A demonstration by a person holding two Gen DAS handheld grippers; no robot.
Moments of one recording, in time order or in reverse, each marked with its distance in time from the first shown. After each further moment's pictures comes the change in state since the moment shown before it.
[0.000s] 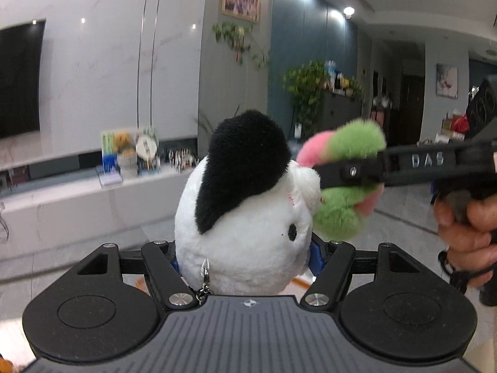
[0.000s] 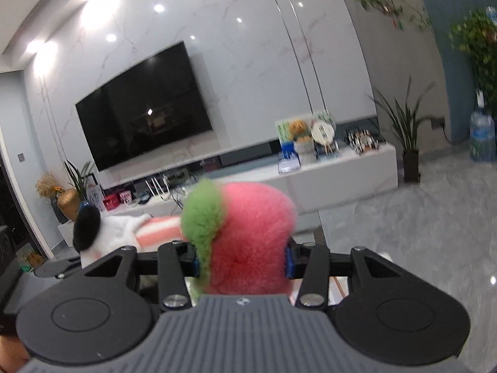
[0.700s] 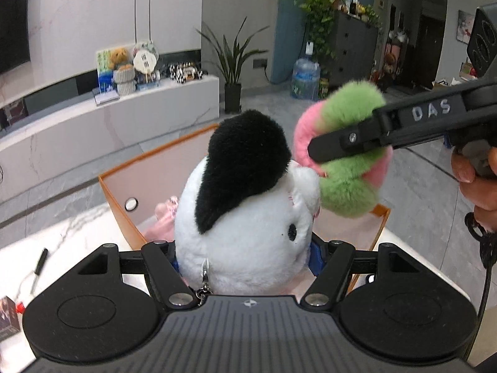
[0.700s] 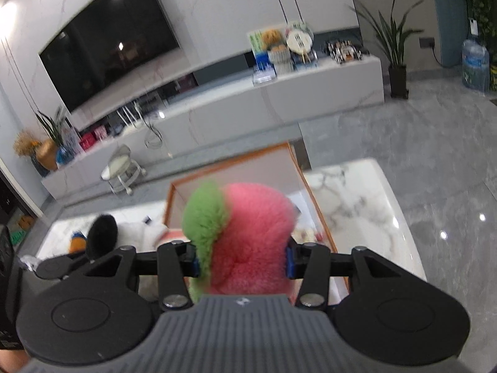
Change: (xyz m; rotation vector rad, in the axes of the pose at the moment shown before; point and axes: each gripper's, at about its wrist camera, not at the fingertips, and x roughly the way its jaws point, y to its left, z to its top) left arm 0.068 -0.001 -0.084 -0.013 0.304 0.025; right arm 0.078 -0.059 -0.063 0.054 0.328 -0.069
